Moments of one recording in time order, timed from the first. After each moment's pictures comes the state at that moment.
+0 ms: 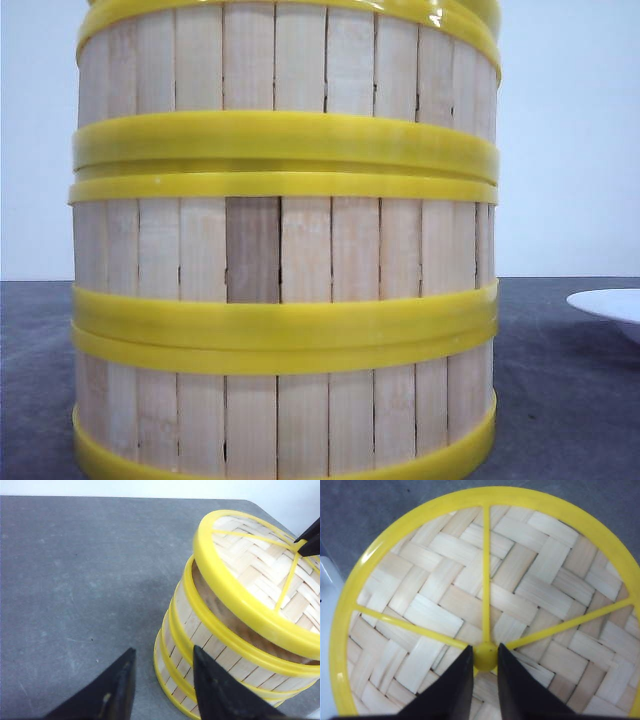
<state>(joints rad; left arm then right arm) -0.36 0.34 0.88 -0.93 0.16 -0.15 0.89 1.50 1.68 -1.11 -0.10 0.05</state>
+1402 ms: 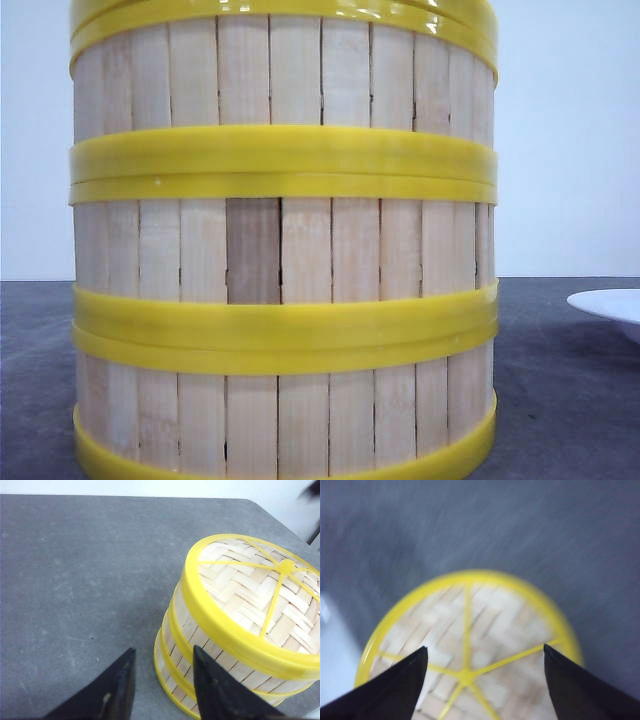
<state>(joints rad) -0.36 0.34 0.88 -0.94 0.16 -0.15 0.91 1.49 1.88 -1.14 0.01 0.06</state>
